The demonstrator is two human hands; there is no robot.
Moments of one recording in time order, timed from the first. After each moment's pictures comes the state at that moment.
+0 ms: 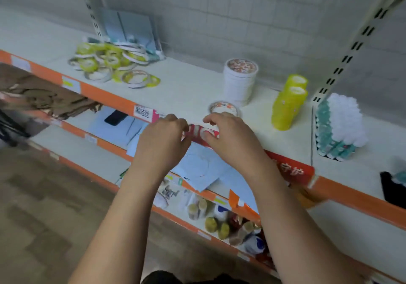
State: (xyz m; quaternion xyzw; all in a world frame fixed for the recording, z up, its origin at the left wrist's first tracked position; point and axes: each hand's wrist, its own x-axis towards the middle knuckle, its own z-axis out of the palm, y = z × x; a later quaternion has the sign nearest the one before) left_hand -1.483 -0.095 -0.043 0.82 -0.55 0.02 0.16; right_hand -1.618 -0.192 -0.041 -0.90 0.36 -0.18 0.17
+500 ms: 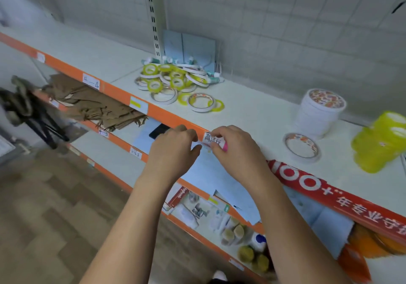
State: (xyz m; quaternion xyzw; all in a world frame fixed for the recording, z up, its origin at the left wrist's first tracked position) left_hand -1.311 -0.058 -0.051 0.83 -0.53 0.02 0.15; right_hand -1.444 -0.158 -0.053 -0.90 0.33 -0.20 0.20
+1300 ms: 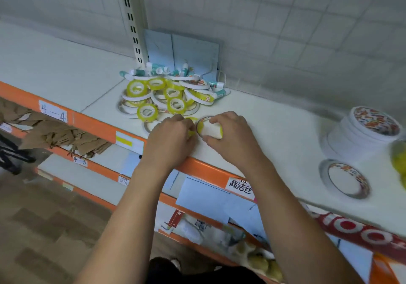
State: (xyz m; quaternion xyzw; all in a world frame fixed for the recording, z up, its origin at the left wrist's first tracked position) left_hand -1.157 -0.173 -0.059 0.79 -0.58 -0.02 0.18; right_hand -1.297 -0.263 -0.068 -0.88 0.42 -0.17 0.17
